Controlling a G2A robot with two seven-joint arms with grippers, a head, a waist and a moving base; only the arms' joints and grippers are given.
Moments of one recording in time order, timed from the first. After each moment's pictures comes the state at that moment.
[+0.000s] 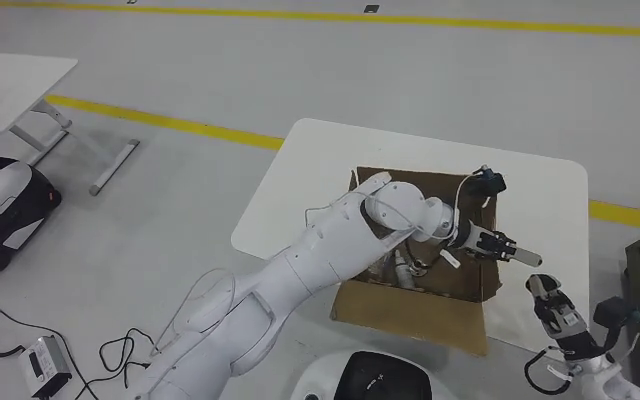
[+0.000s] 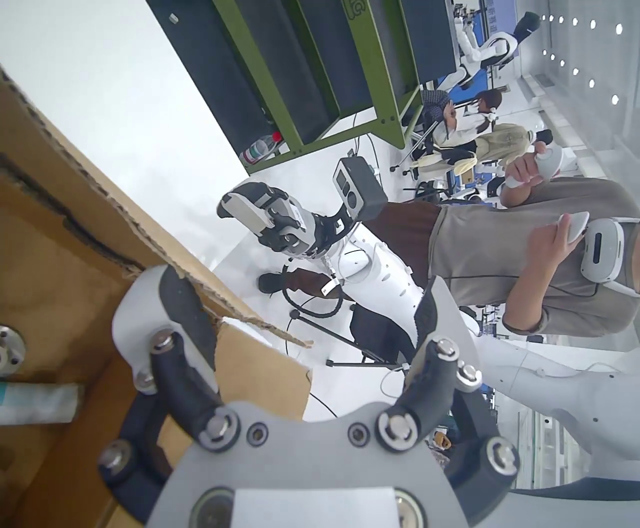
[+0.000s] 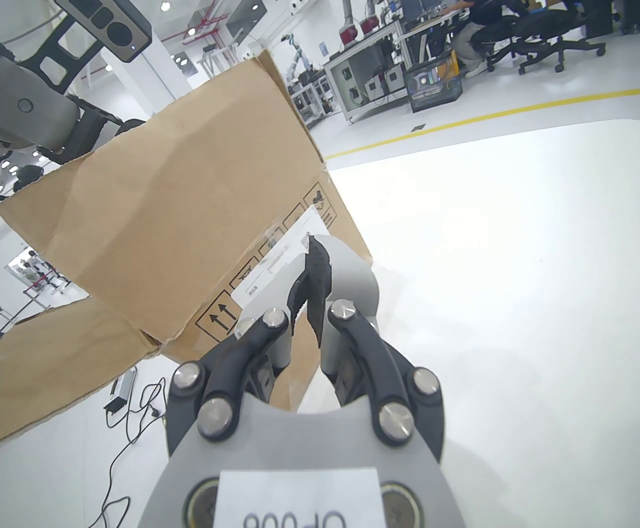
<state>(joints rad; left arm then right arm) 0.44 -1.49 -0.72 -1.13 -0.03 -0.07 -0.98 -1.34 -1.12 1.47 -1.21 -0.85 -0.78 -0.25</state>
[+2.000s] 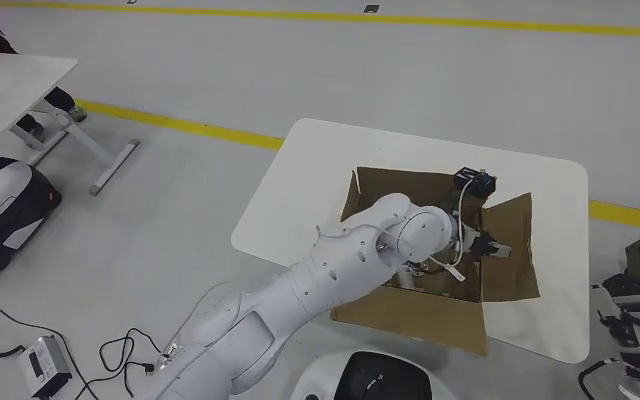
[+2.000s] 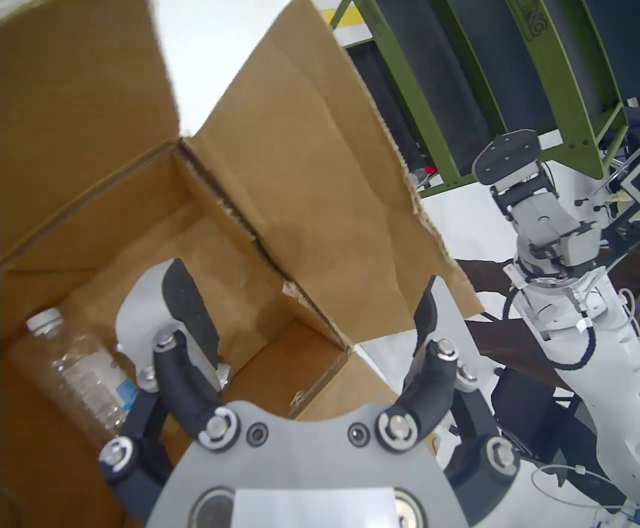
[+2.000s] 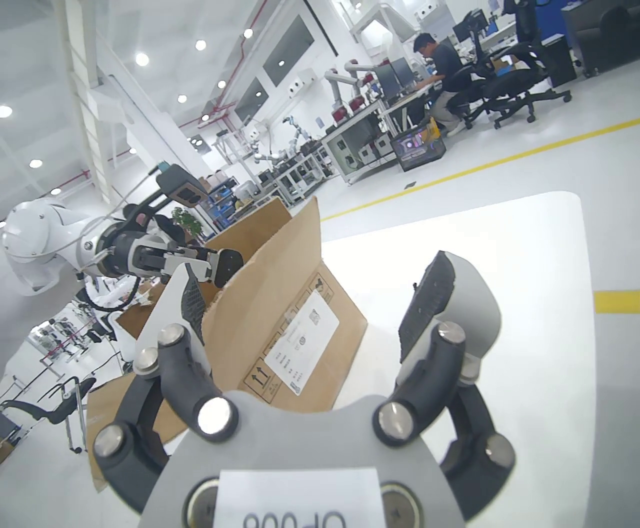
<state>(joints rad) 0.61 -1.47 -0.81 -1.39 0.66 0.19 -0.97 -1.46 -1.10 1.68 -1.45 -0.54 -0.84 -0.07</state>
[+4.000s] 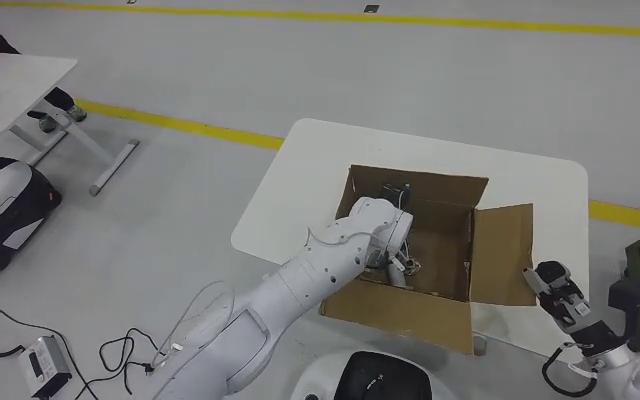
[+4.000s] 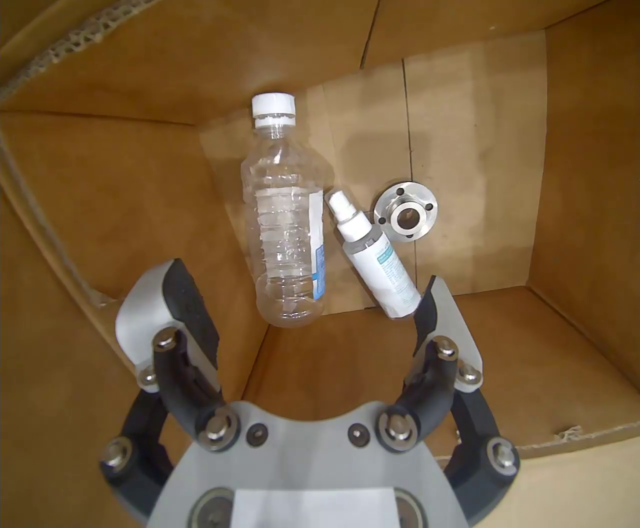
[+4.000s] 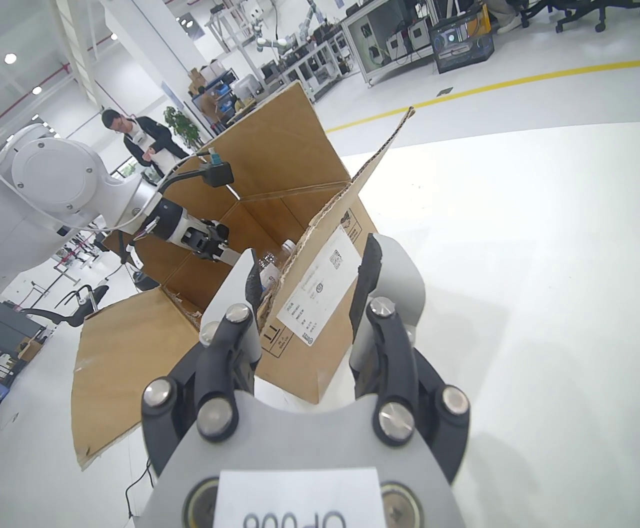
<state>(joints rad) 0.58 -1.46 -0.79 -1.15 1.07 0.41 -1.30 -1.40 -1.08 1.55 -1.51 -0.60 -0.71 0.18</state>
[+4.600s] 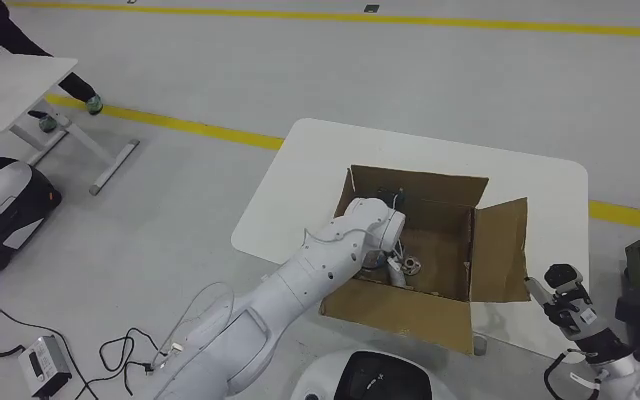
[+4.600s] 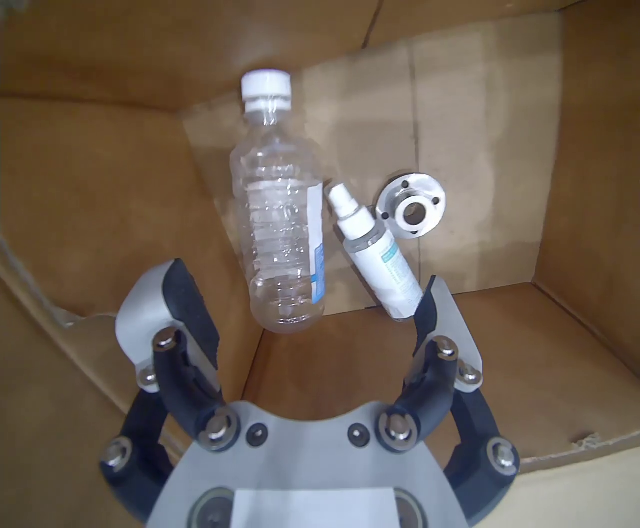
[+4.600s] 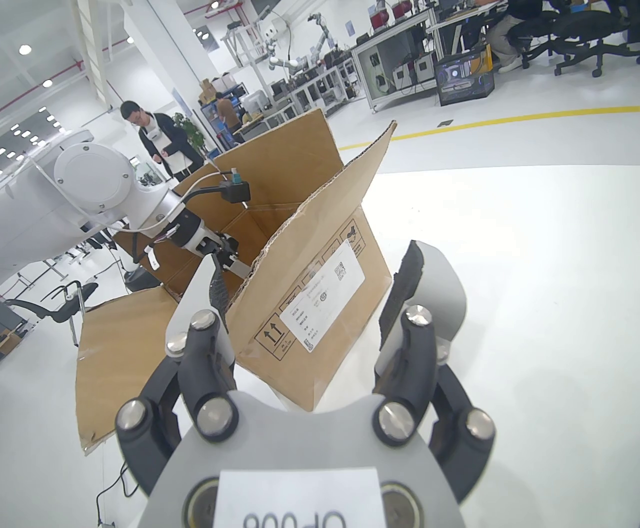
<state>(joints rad) 0.58 -1.47 -0.82 -1.05 1.01 0.37 -1.28 -1.44 -1.08 1.56 -1.54 -0.69 -0.74 0.08</state>
